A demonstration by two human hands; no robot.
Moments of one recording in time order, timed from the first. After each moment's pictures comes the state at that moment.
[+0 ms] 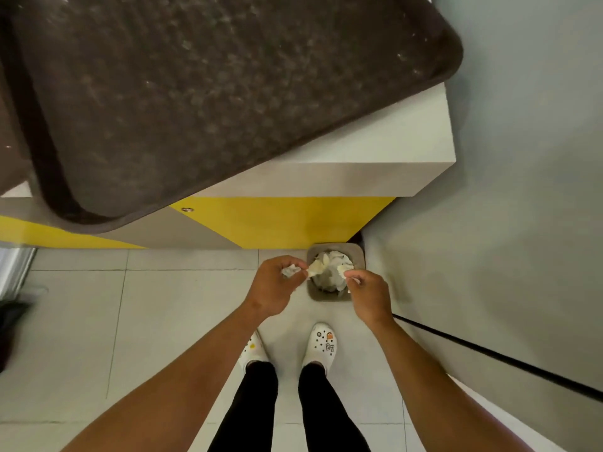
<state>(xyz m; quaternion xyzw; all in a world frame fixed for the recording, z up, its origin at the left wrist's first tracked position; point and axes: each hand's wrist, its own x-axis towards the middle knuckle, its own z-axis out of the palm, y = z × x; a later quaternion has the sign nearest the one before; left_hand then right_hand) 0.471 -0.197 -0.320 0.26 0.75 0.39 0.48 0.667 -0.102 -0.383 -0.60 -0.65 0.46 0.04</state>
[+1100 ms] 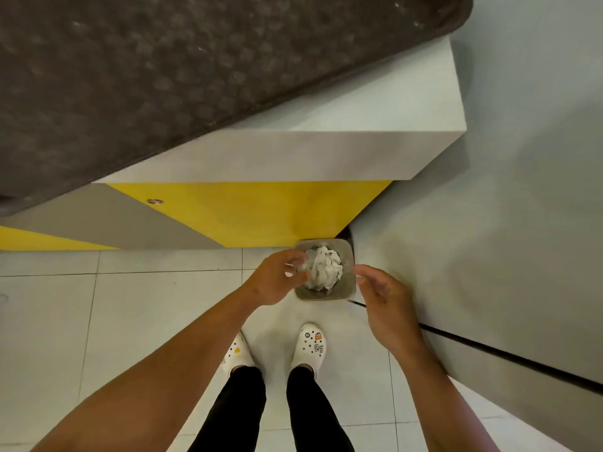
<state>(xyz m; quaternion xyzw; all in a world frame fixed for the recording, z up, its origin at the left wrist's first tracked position) 0.471 -0.175 -0.392 0.36 0.70 0.28 0.55 0.698 -0.113 -0.317 -0.57 -0.58 0.55 0.15</state>
